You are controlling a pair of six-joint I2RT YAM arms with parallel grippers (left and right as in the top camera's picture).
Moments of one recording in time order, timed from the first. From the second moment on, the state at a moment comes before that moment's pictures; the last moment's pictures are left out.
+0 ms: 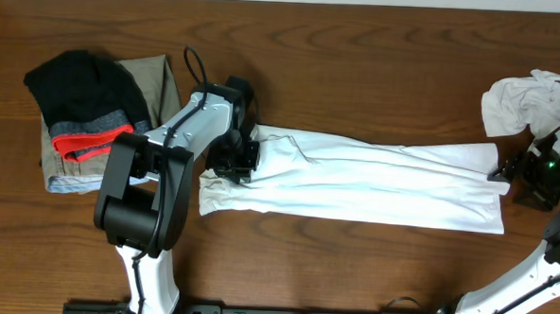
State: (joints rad) left arm -0.29 2.03 1.33 -1.06 0.23 -0.20; right arm -0.67 2.12 1.48 -1.14 -0.31 -0.16
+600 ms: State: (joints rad) left arm -0.29 2.03 1.33 -1.06 0.23 -0.20; right arm -0.55 2.08 1.40 -1.10 -0.32 -0.16
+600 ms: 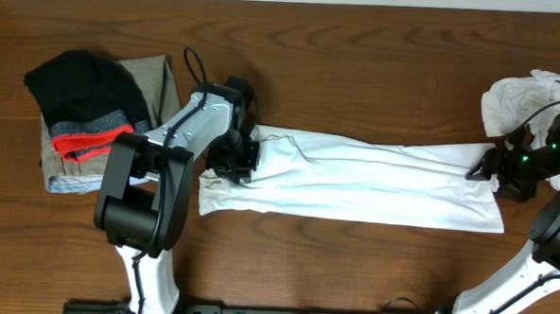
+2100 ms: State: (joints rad) left arm -0.29 1.85 1.41 -1.07 0.23 -0.18; right arm -0.39 2.06 1.76 -1.48 -0.20 -0.06
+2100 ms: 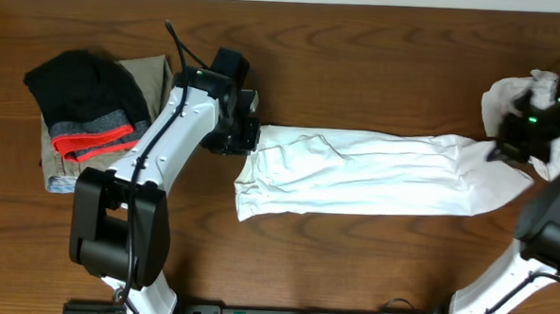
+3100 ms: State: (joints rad) left arm -0.29 1.85 1.41 -1.07 0.23 -0.18; right arm 0.31 2.06 1.76 -1.49 -0.09 0.15
